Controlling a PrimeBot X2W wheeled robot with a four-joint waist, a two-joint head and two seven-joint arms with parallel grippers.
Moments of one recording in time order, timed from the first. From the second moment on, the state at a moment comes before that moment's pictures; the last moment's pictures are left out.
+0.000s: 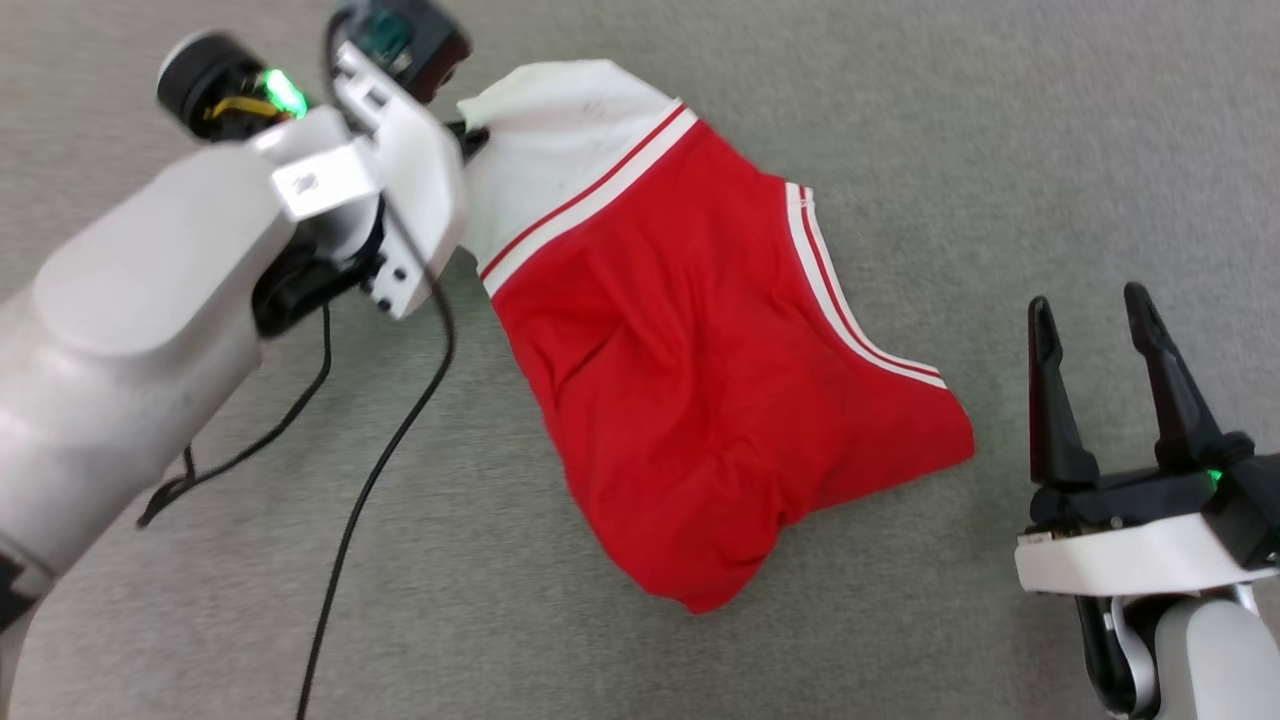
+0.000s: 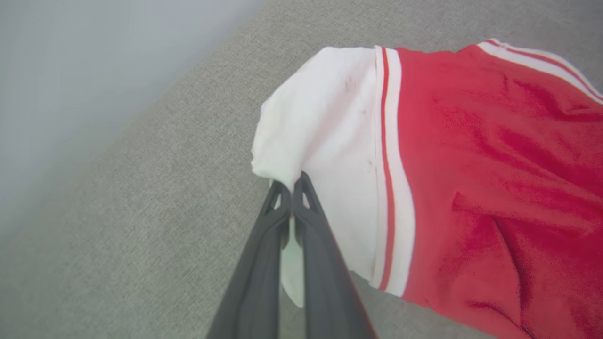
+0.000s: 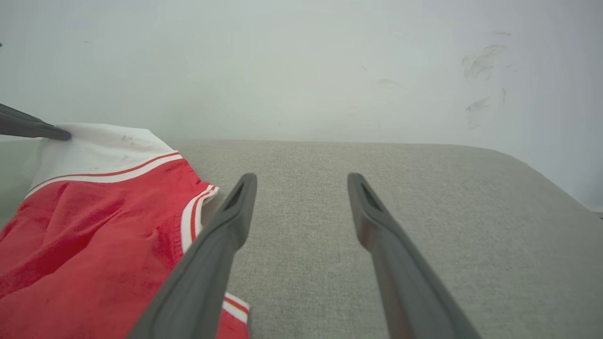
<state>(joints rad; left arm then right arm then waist) -1.32 0.59 -1.25 0.52 -0.95 -0.13 0.32 -0.17 -0.05 -0.03 -0.06 0.08 0.13 -0.26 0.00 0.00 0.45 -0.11</state>
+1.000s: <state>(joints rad) -0.64 0.86 -1.15 0.53 -1.26 0.09 -0.05 -0.05 -0.05 -0.06 -0.03 0.04 0.13 -0.26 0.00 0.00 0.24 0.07</state>
